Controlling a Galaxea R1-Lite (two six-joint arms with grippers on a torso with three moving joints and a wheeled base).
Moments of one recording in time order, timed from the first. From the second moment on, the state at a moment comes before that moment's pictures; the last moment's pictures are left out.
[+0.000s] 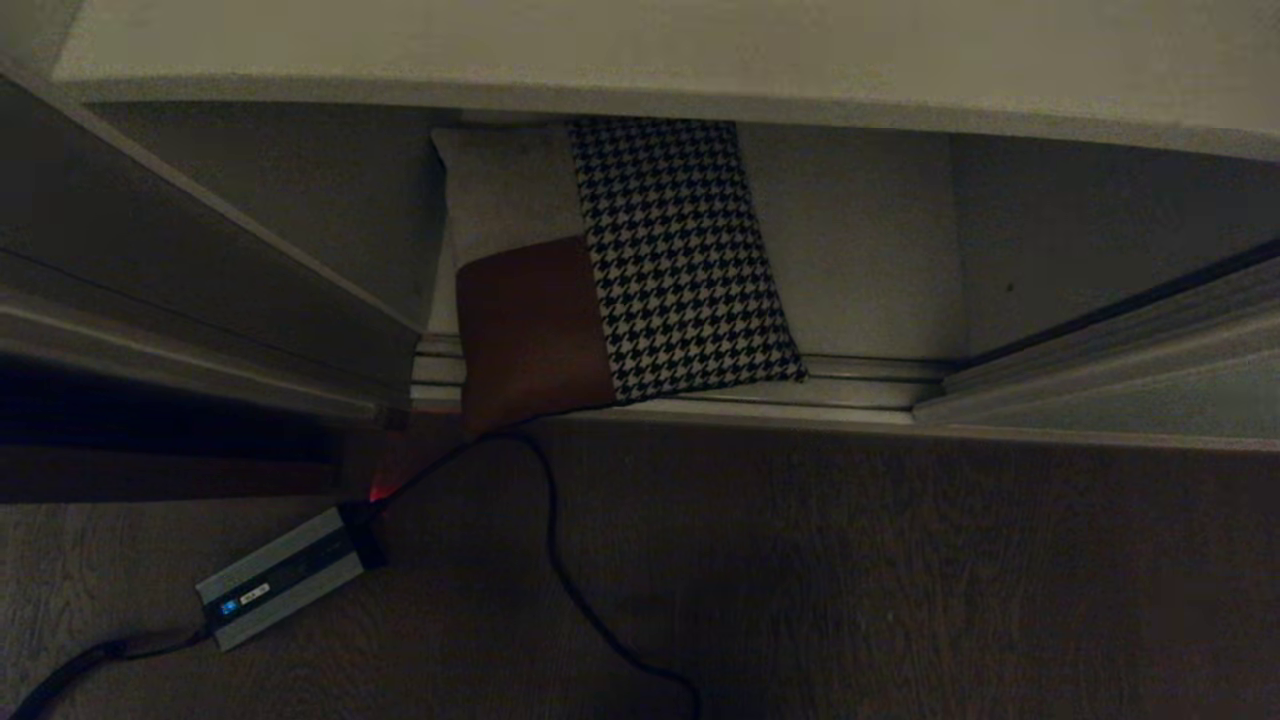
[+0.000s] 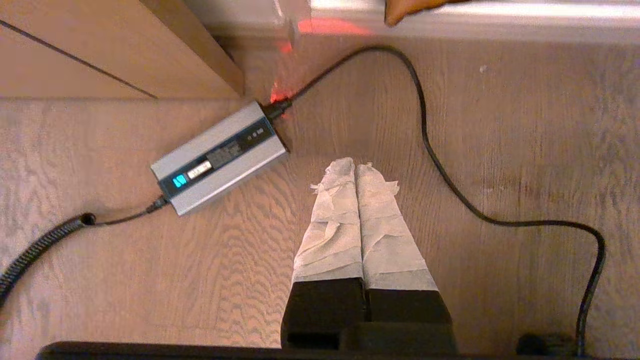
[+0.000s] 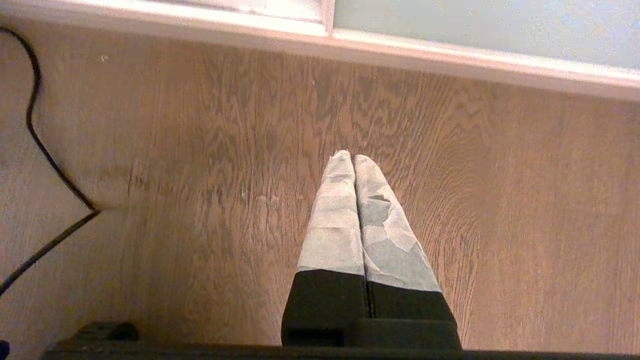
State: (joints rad) left arm -0.01 0.00 0.00 0.00 -0.01 0.04; right arm 0.00 0.00 0.00 0.00 0.00 -0.01
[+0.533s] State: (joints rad) left arm -0.01 0.00 0.00 0.00 -0.01 0.05; right arm 0.00 0.00 0.00 0.00 0.00 -0.01
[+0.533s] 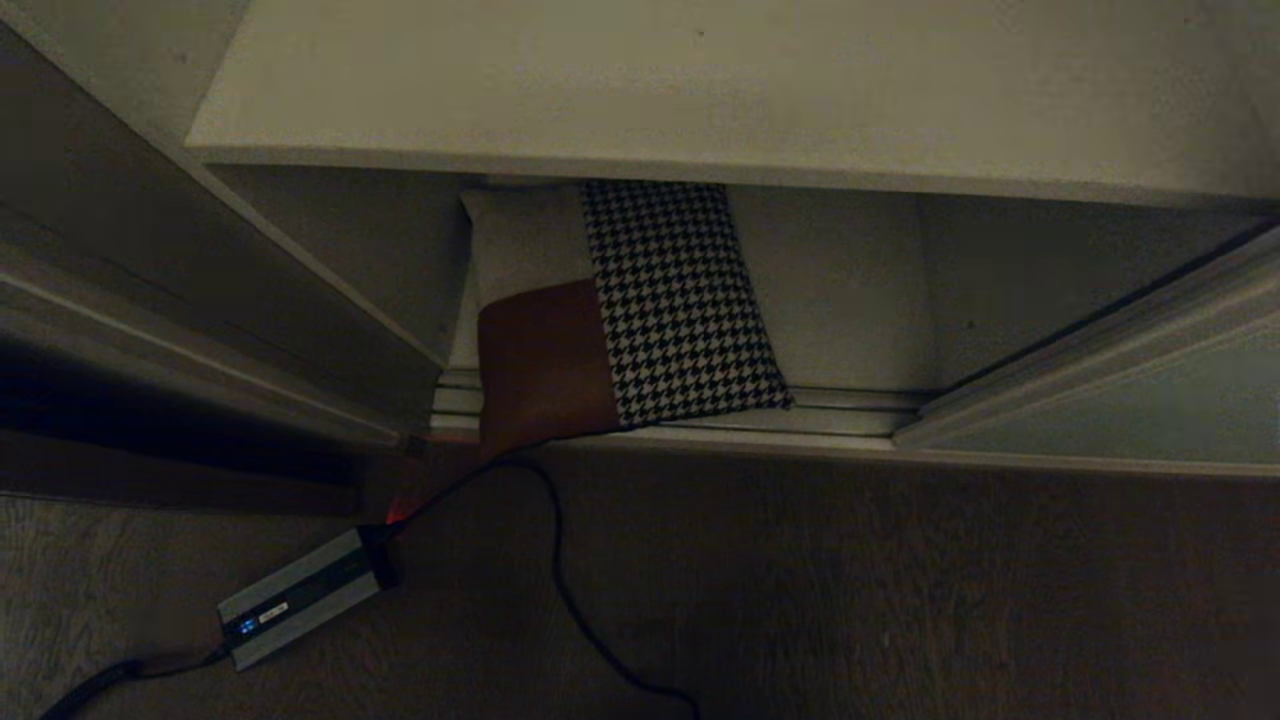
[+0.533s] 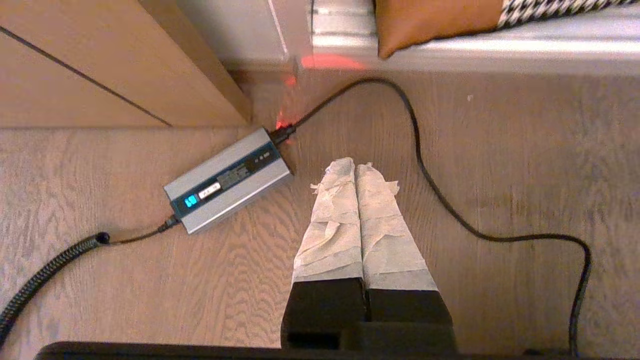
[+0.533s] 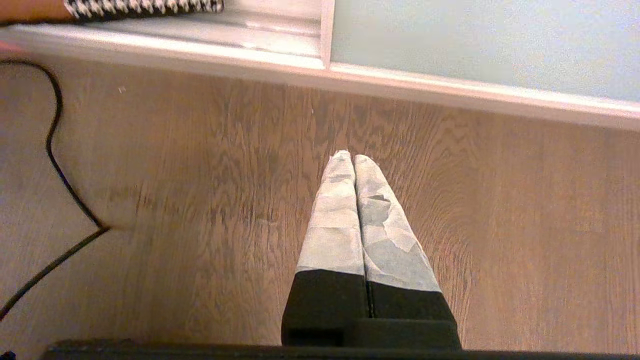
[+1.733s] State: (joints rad) left arm -0.01 0.00 0.00 0.00 -0.01 0.06; right arm 0.00 0.00 0.00 0.00 0.00 -0.01
